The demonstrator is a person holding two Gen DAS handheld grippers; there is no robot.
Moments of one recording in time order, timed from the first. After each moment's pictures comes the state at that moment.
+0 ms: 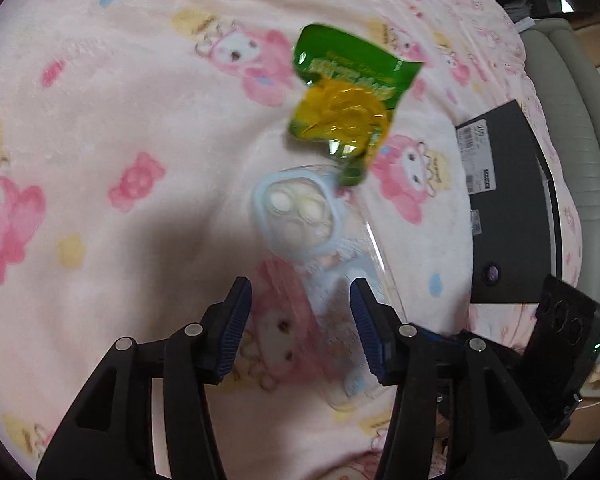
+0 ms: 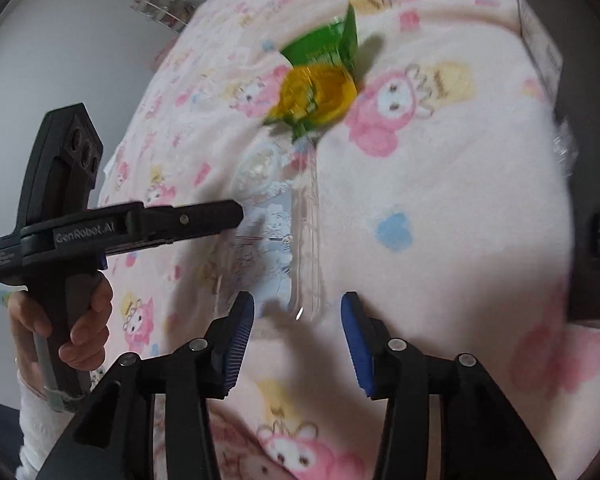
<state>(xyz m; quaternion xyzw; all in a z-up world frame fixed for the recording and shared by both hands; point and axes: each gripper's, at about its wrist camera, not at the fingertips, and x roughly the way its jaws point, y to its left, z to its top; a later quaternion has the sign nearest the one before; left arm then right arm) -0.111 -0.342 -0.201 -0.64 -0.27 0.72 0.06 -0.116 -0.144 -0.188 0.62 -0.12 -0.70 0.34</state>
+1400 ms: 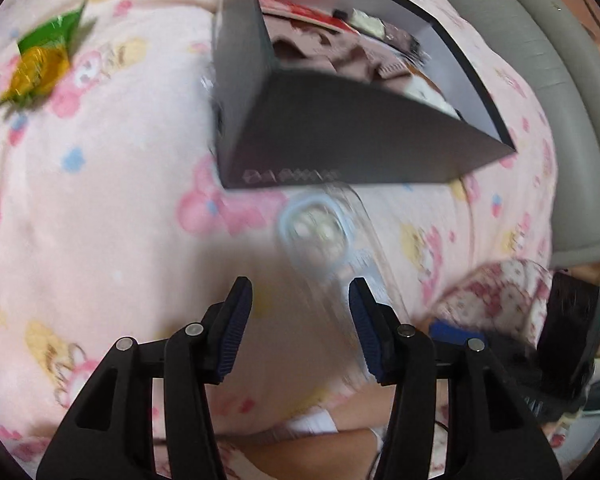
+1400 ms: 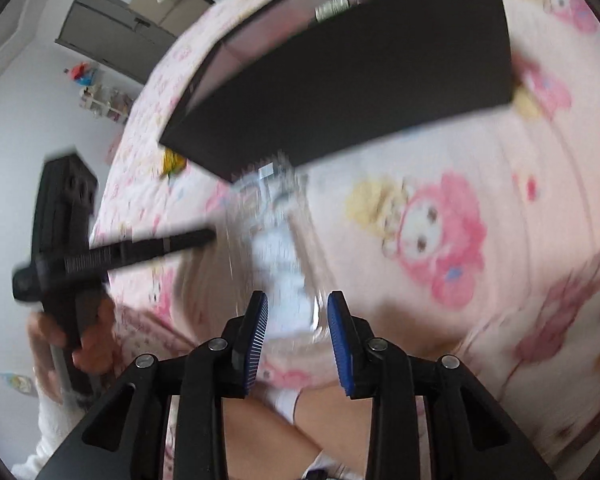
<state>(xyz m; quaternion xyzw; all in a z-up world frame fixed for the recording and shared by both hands) -0.065 -0.054 -0.142 -0.63 -0.14 0.74 0.17 -0.005 0.152 -0.147 0.59 -0.22 -0.75 0.21</state>
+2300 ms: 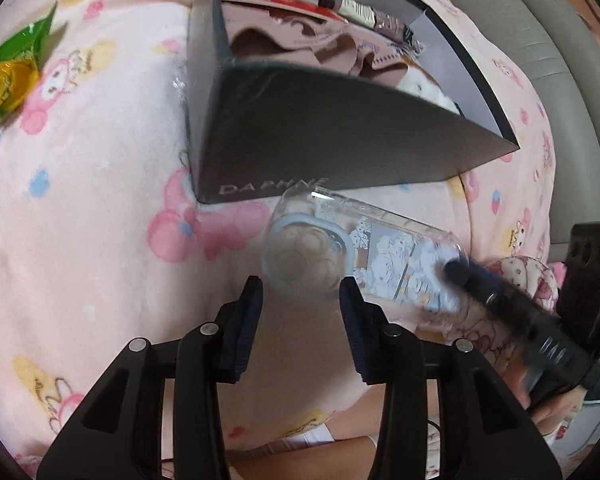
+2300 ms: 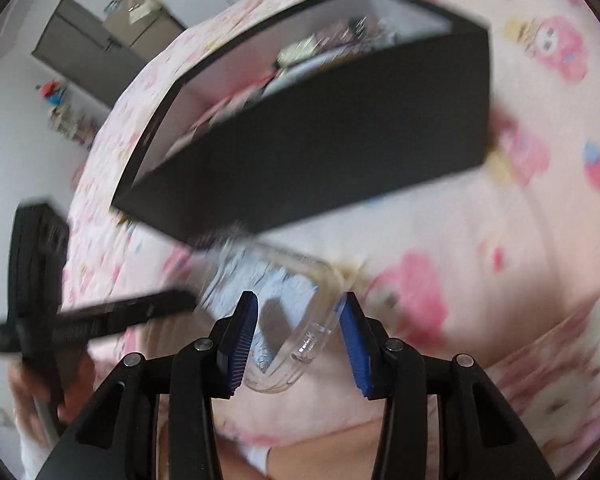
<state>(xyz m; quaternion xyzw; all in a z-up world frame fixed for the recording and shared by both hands) -0.070 -0.035 -0.155 -0.64 -0.14 0.73 0.20 -0.040 0.170 -0.123 0.55 -0.19 -0.81 0.13</state>
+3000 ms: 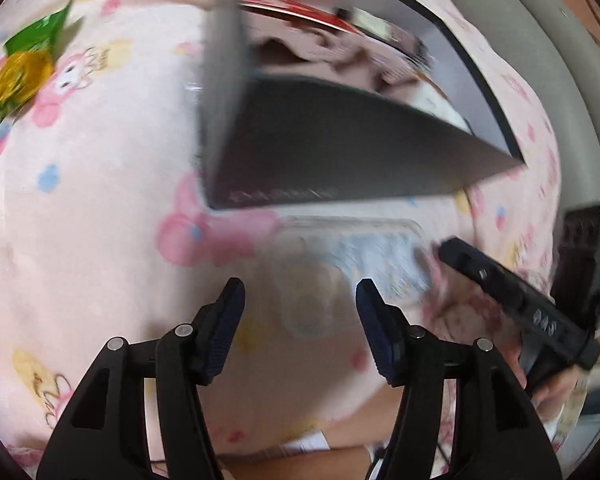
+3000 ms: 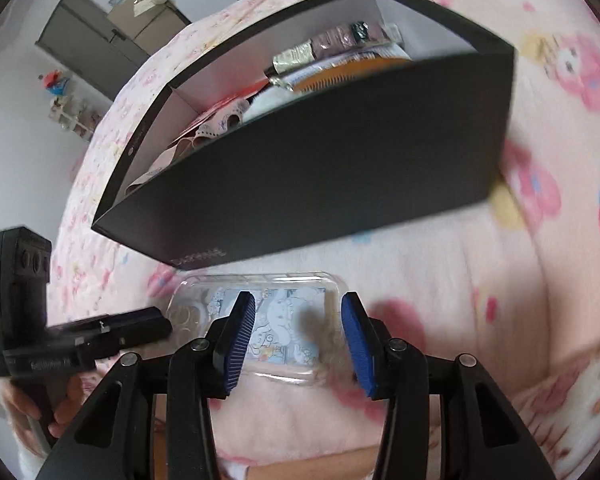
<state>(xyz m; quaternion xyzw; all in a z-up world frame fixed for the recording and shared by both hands) -0.078 -0.057 -0.164 -0.64 -0.16 0.73 0.17 -0.074 0.187 -0.135 0.55 -0.16 -0.80 0.15</state>
